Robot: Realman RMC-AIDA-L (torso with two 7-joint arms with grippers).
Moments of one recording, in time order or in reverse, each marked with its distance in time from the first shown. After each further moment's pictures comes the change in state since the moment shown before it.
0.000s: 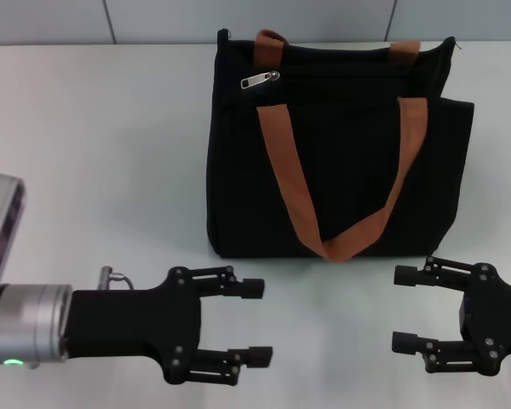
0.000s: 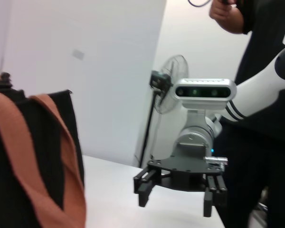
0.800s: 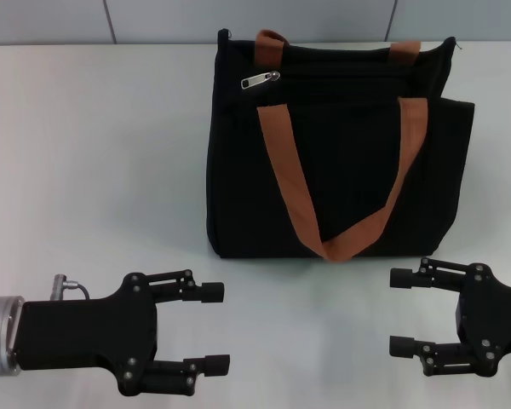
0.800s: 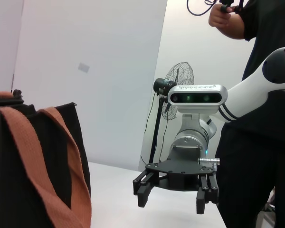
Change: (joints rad) left arm 0.057 0.051 -0.034 0.004 -0.002 0.072 0.064; right arm 0.018 -0.004 -0.015 -0.001 -0.014 0.003 -0.006
